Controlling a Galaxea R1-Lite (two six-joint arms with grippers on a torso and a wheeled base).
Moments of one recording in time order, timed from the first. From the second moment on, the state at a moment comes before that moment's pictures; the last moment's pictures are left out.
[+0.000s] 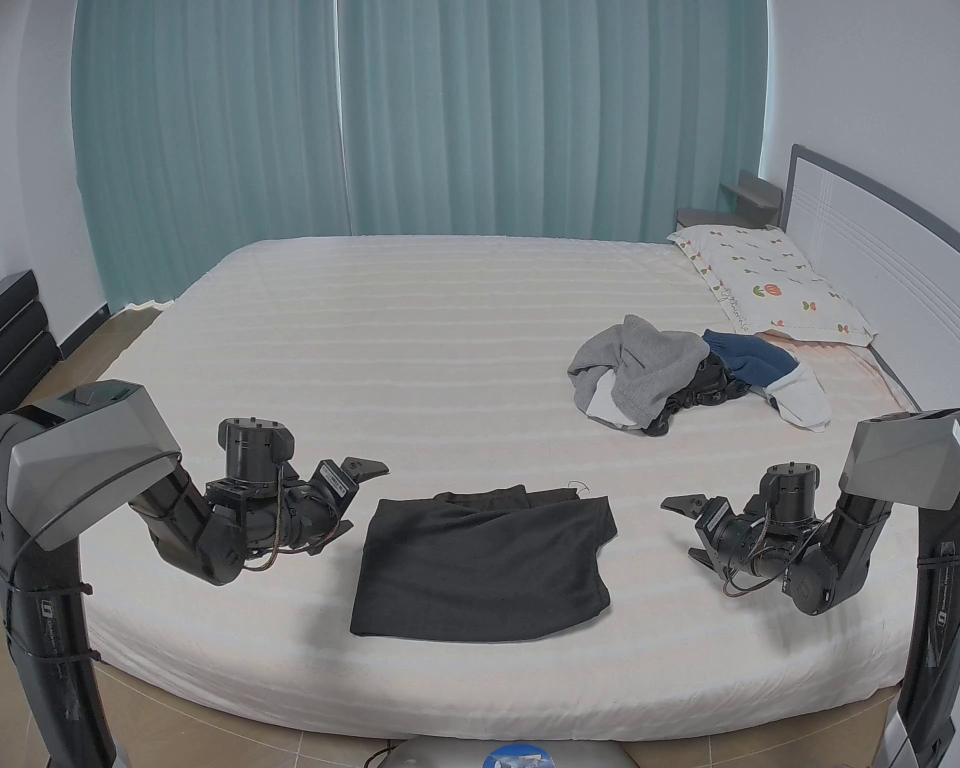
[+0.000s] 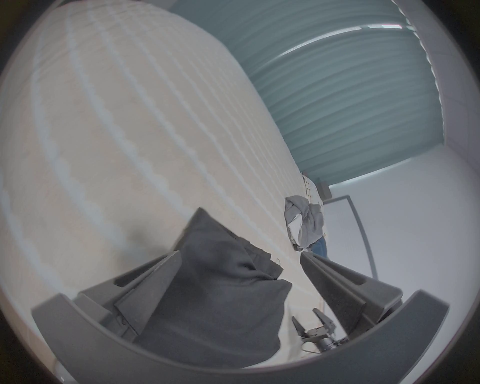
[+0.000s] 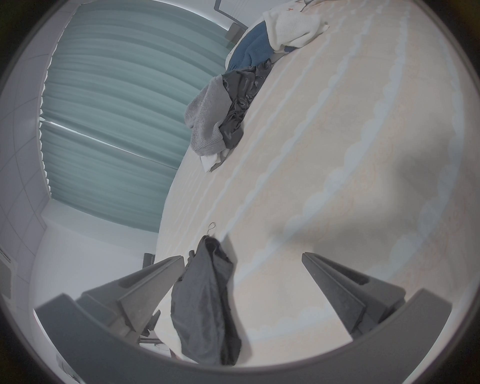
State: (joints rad) left arm -0.22 2.23 -0.86 -0.85 -0.28 -1.03; right arm 0.15 2.34 -0.63 -1.21 0.24 1.00
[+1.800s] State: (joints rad) left arm -0.27 2.54 -1.28 -0.63 0.15 -0.88; right arm 0.29 2.45 -1.03 -0.97 0.13 0.75
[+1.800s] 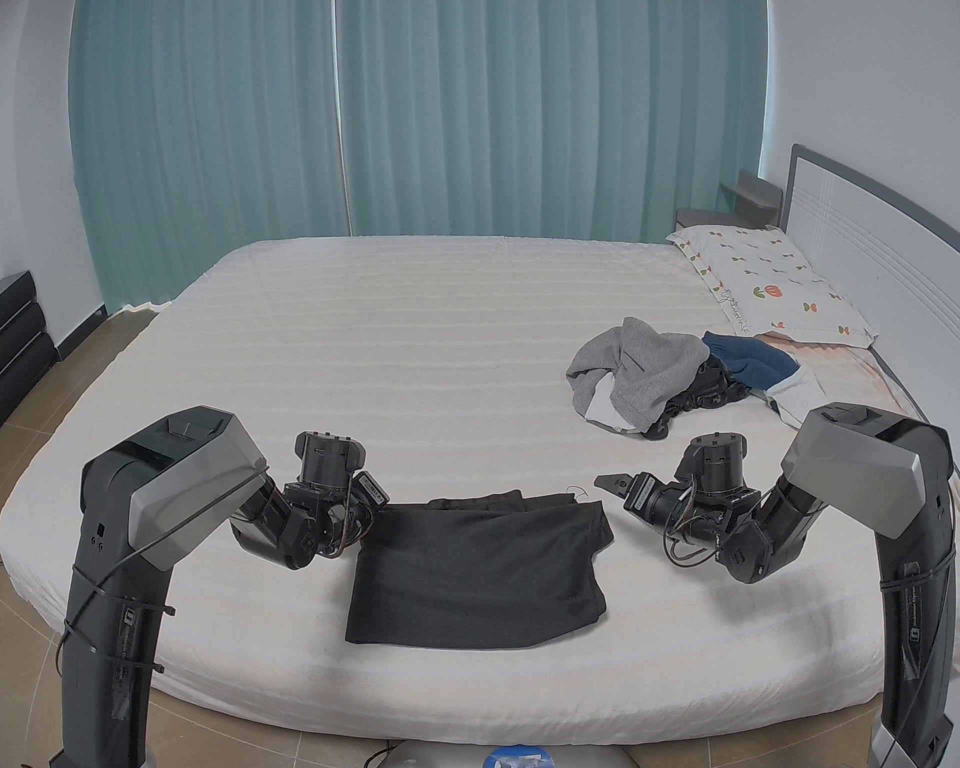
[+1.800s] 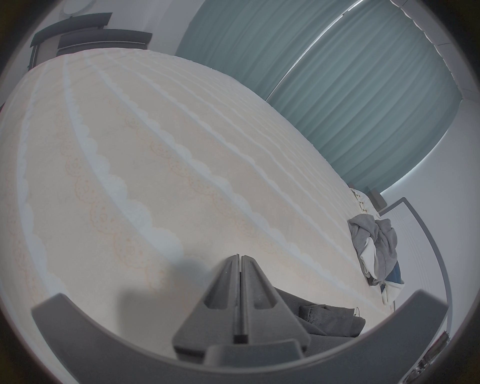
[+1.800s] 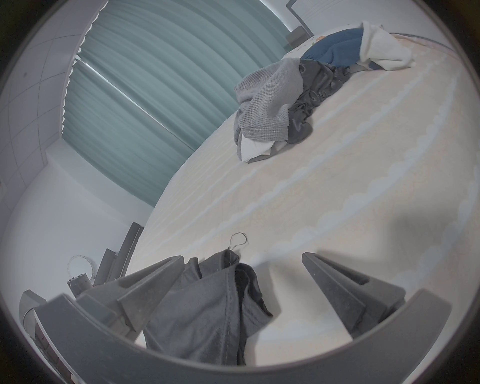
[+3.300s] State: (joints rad) left arm -0.27 2.54 -1.27 -0.62 0.15 -0.92; right arm 0.33 2.60 -1.32 -0.88 -0.01 0.73
